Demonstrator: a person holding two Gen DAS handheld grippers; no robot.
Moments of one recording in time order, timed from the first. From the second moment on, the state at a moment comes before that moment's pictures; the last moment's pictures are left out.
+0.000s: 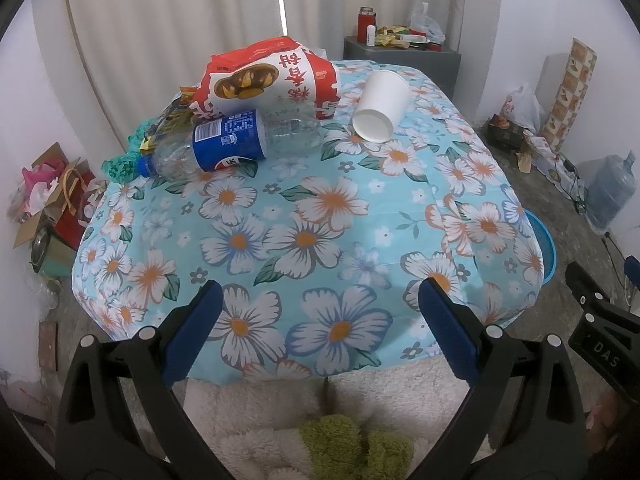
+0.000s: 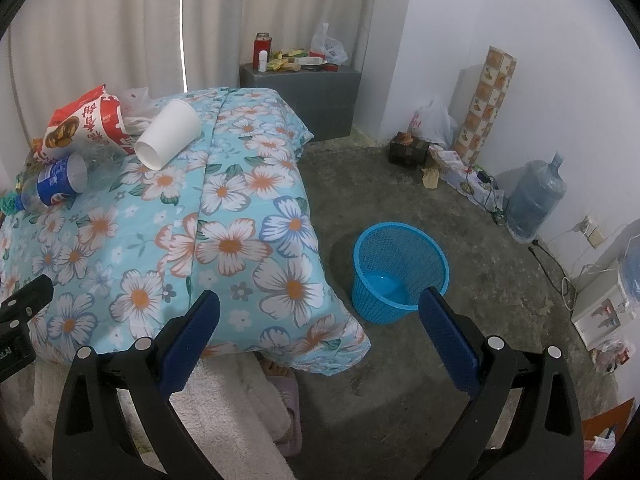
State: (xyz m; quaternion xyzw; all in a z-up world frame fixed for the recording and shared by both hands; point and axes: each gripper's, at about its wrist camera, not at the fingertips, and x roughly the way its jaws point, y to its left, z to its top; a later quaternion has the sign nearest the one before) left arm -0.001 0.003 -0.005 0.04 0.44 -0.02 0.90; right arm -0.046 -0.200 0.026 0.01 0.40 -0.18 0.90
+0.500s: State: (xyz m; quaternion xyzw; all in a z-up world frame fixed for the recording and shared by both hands) left arm -0.001 0.003 -0.005 0.04 0.44 -0.02 0.90; right arm -0.046 -0.200 0.027 0.01 0.40 -0.18 0.90
